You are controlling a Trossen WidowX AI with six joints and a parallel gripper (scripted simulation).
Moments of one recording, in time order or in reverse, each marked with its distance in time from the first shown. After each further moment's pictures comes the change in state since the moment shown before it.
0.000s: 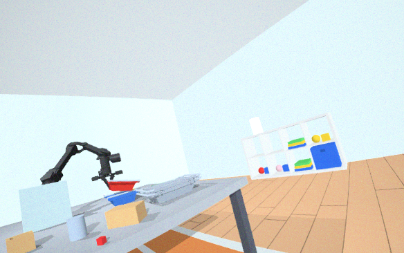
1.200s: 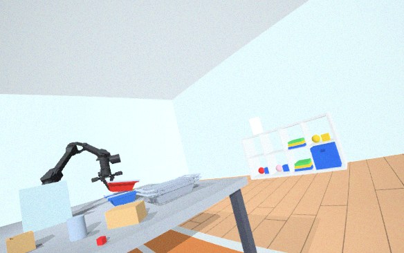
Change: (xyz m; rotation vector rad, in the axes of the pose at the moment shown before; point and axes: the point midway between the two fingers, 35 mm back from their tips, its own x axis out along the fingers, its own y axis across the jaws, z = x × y) arm 0.006 0.003 0.000 -0.001 -0.001 -0.002
